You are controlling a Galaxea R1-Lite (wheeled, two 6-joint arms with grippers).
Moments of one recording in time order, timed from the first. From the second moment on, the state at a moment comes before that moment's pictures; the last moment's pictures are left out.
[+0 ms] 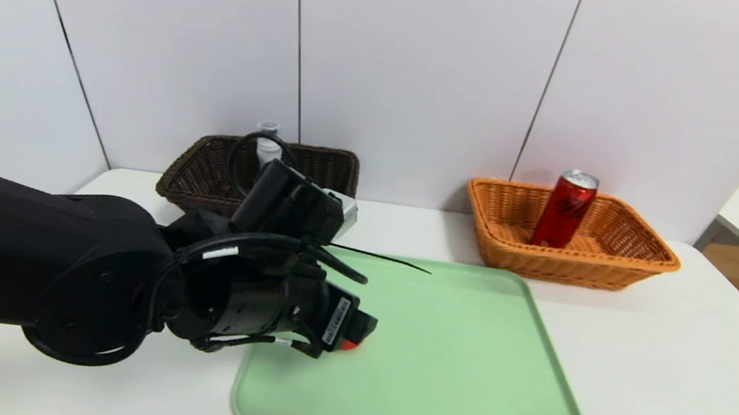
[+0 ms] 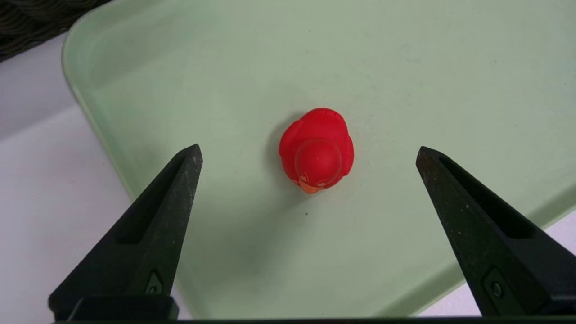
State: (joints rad) left arm -0.78 1.76 -1.06 -0.04 0.15 -0.22; right arm -0.03 0.74 -0.47 0.14 0.34 -0.02
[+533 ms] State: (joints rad) left arm -0.81 1.88 -1.32 0.32 0.17 -0.34; right arm -0.03 0.74 -0.47 0.14 0.34 -0.01
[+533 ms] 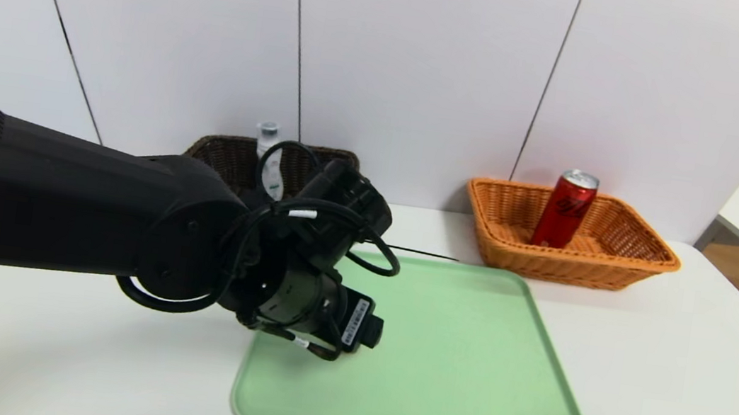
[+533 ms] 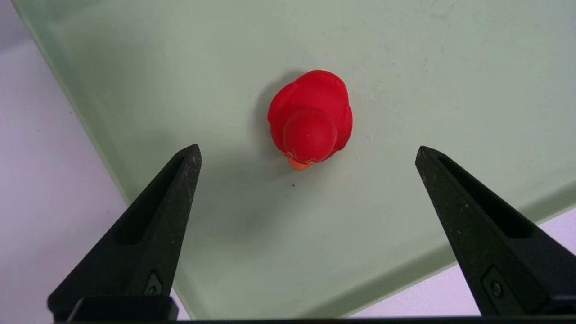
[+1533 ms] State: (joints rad) left arm -0.81 2.00 -1.38 0.33 0.17 -0.40; right arm -0.03 0.71 -0.47 0.14 0.34 -0.01
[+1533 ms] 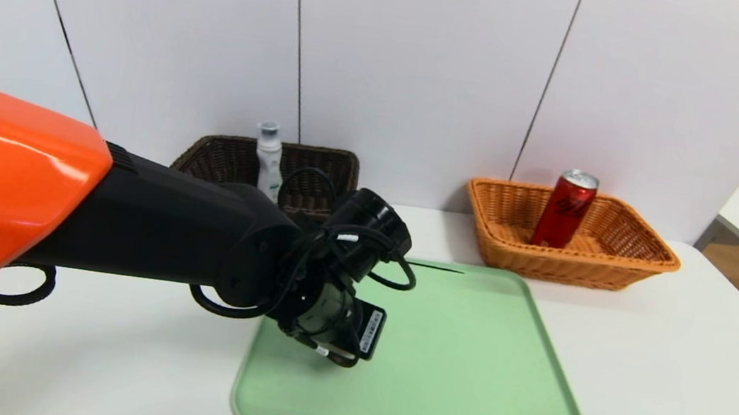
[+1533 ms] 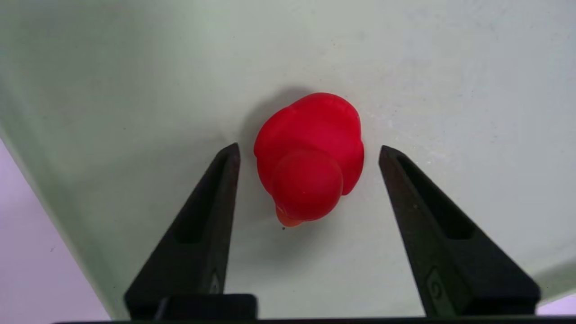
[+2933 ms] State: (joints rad) left arm -0.44 1.79 -1.51 0.32 0.18 -0.12; right arm -0.03 0.69 -0.47 0.16 0.34 -0.01
